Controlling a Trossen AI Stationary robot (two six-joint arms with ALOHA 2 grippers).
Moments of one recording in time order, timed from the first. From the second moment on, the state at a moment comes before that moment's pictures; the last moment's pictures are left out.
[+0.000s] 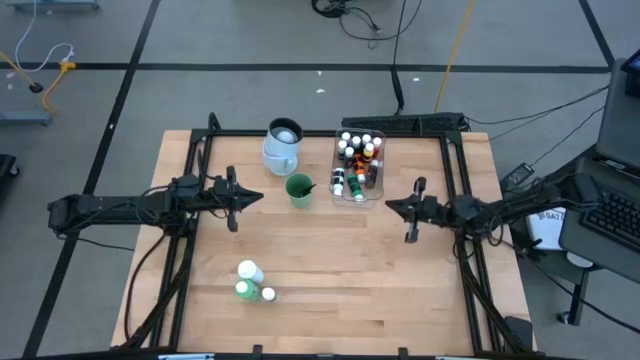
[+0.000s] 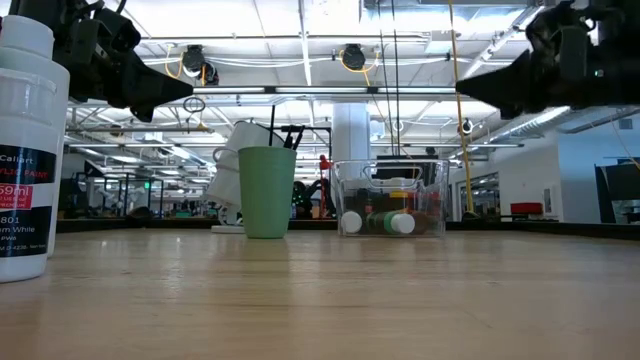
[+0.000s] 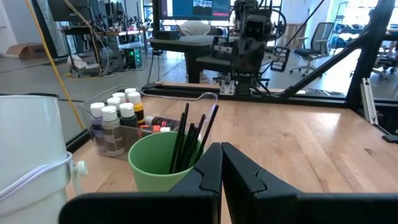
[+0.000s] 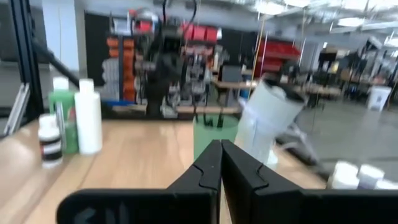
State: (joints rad) left arm 0.20 0.50 0.13 0.34 0.08 -0.01; right arm 0.11 0.80 0.01 0.89 0.31 -0.10
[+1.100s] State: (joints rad) left arm 0.19 0.50 0.13 0.34 0.08 -0.01; right arm 0.11 1.04 0.05 1.16 0.18 -0.24
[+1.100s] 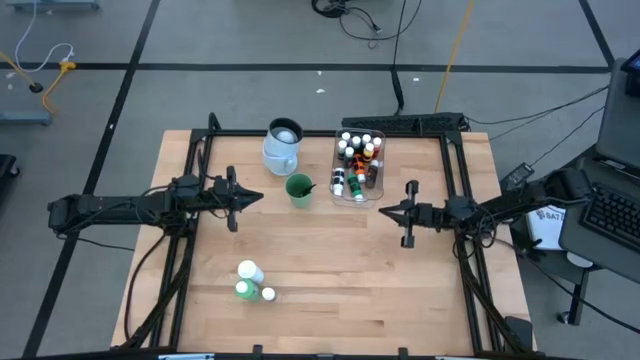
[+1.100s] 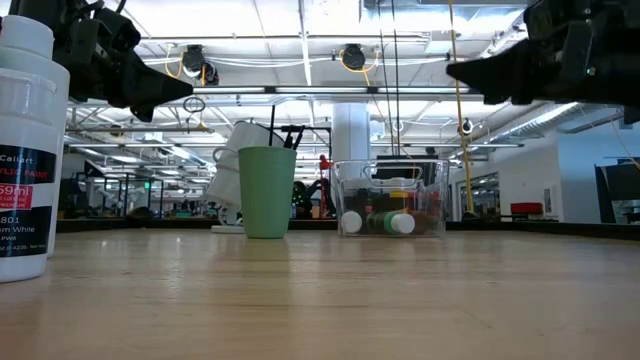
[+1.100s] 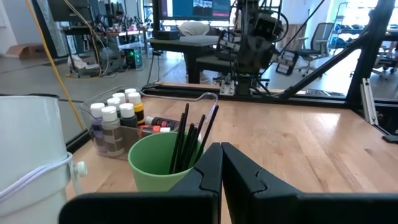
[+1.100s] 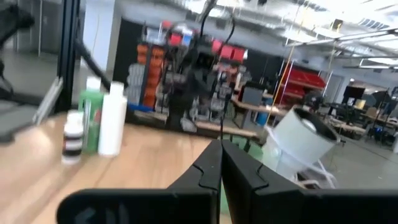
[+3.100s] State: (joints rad) left arm 0.19 0.50 0.13 0.41 0.07 -0.09; right arm 0.11 1.05 0.05 1.07 0.18 -0.14
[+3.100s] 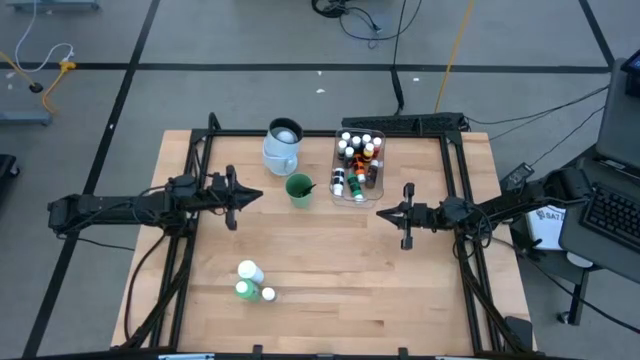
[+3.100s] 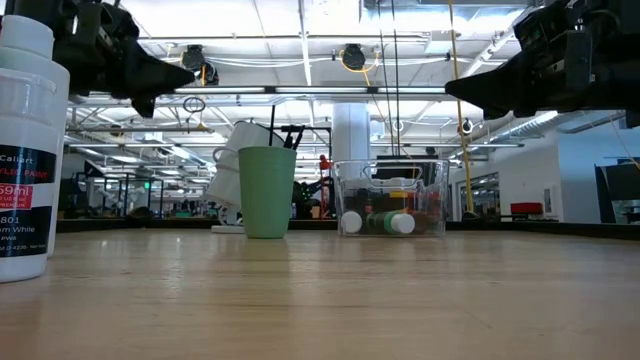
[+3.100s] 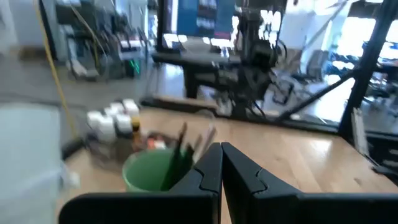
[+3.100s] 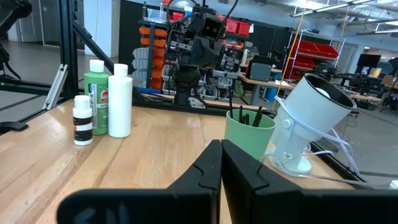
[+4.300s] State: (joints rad) left arm -0.32 1.39 1.36 -1.06 -0.13 -0.28; right arm 0.11 1.05 0.05 1.10 0.18 -0.18
